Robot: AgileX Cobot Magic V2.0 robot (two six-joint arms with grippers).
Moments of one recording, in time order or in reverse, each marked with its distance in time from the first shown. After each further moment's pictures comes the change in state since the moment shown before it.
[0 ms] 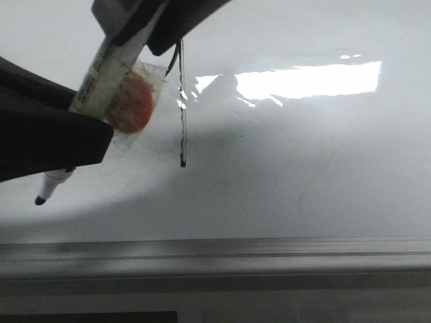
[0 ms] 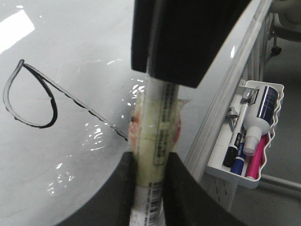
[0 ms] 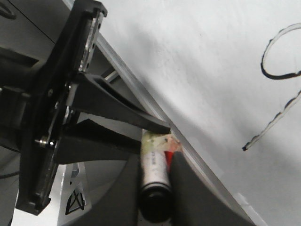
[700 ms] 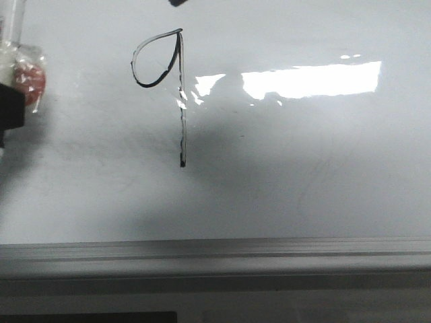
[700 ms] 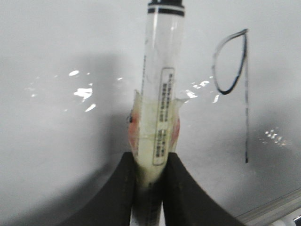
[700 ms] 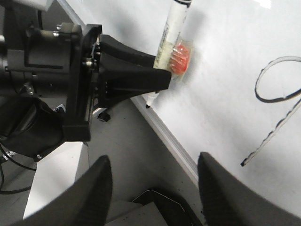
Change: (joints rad) left arm -0.001 -0.071 -0.002 -0.898 -0.279 0.075; right arm 0.002 -0.060 0.000 0.002 -0.034 0.000
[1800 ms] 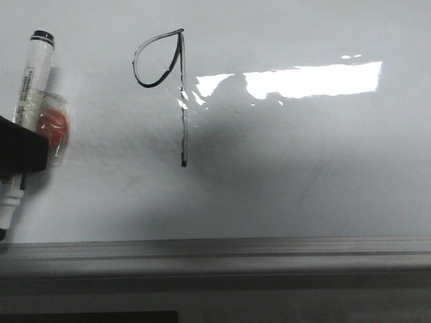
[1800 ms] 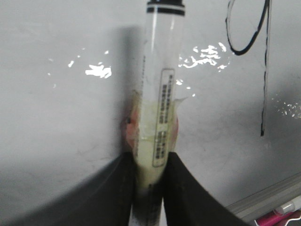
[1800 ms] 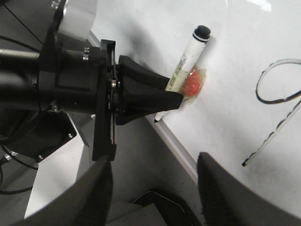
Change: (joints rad) left arm 0.000 0.116 -0.023 -0.024 0.020 0.037; right arm 0.000 -0.010 0.000 0.000 0.001 0.000
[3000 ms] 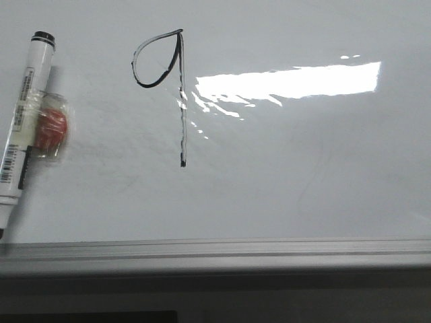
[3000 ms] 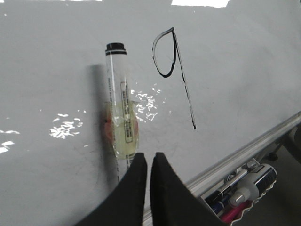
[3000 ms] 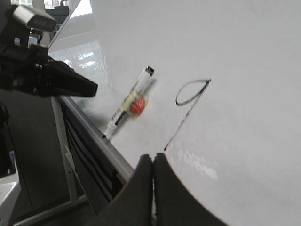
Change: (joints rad) left arm 0.000 -0.468 0.182 0.059 0.137 0.168; right arm 0.000 -0.871 0.907 -0.285 -0.671 -0.003
